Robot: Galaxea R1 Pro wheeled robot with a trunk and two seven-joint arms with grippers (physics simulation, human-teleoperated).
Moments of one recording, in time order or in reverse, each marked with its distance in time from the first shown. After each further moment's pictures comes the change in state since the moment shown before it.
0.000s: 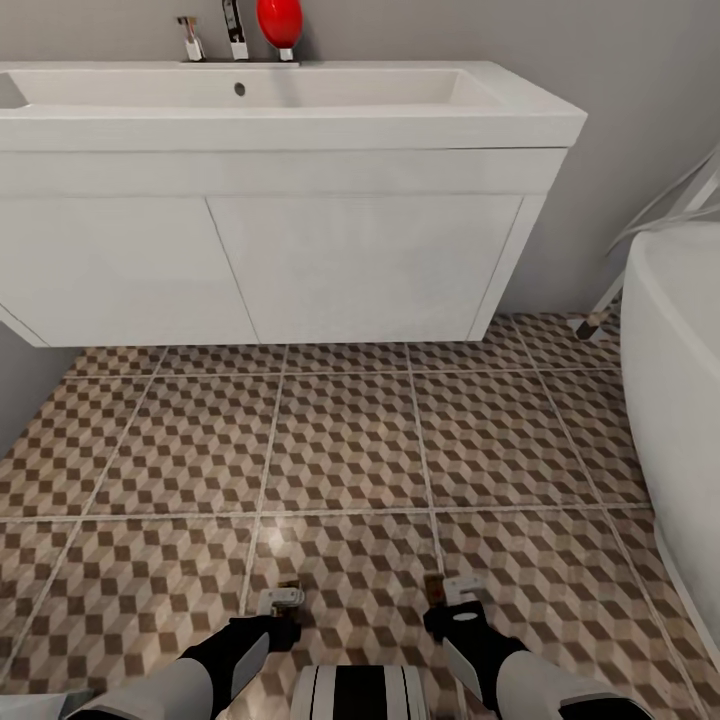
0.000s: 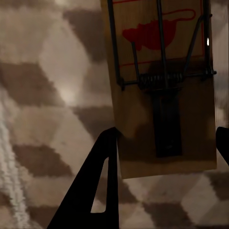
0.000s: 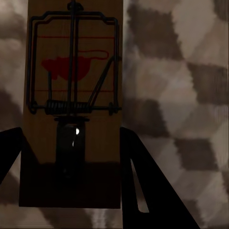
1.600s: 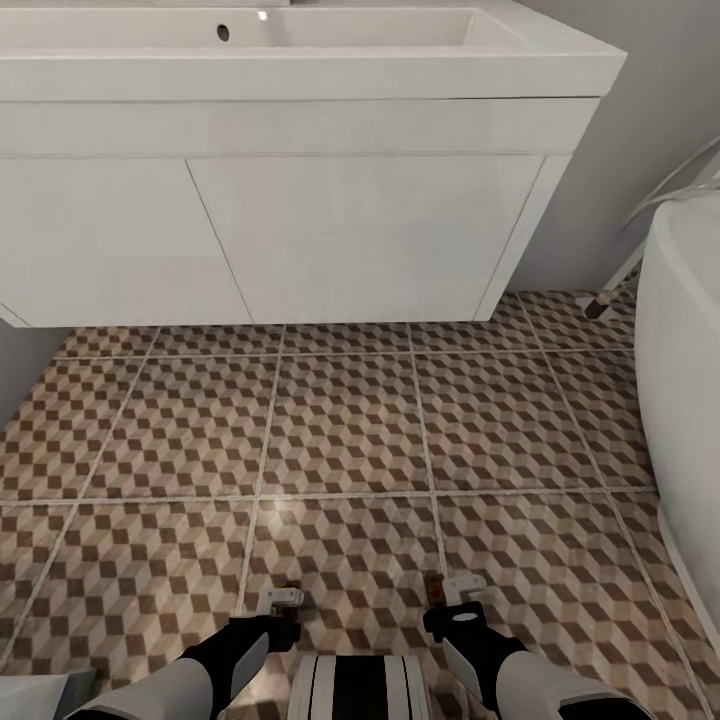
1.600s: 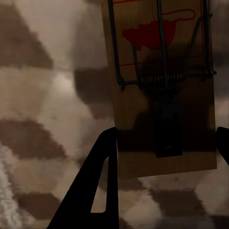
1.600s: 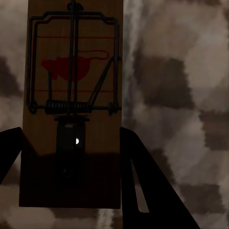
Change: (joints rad) left arm 0.000 0.001 0.000 0.000 0.001 0.001 0.003; right arm 0.000 0.001 0.000 0.001 0.001 0.000 0.001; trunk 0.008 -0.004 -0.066
